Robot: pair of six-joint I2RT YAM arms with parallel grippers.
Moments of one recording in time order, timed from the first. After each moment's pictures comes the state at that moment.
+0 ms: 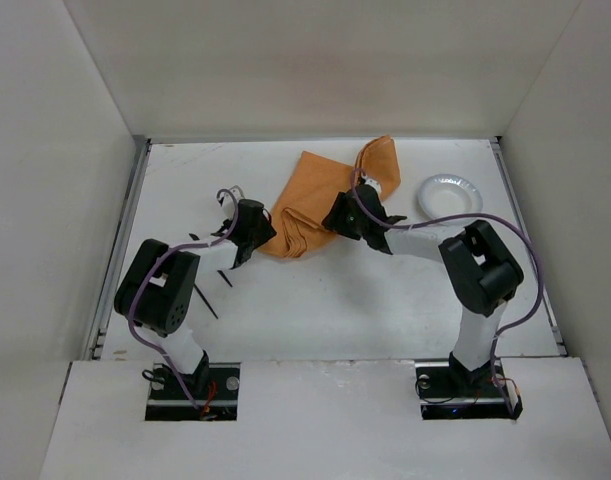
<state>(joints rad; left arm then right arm) -0.40 1.68 0.78 0.16 -0.30 -0.80 0.58 1.86 1.09 0.14 0.10 0.79</state>
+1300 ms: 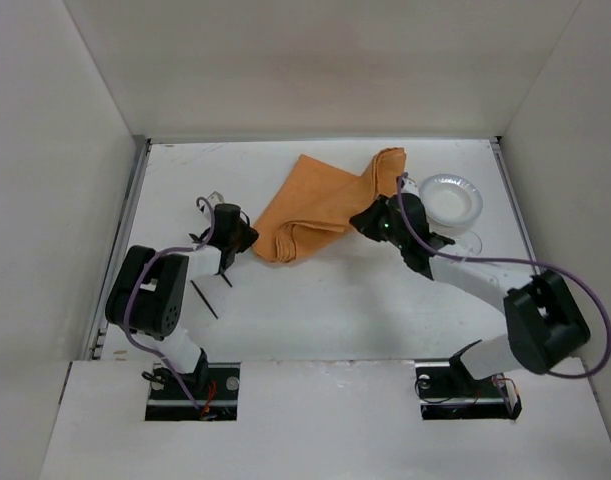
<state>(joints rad) -0.27 1.64 0.68 0.28 -0.11 -0.88 0.52 1.48 0.84 0.20 0.05 0.81</state>
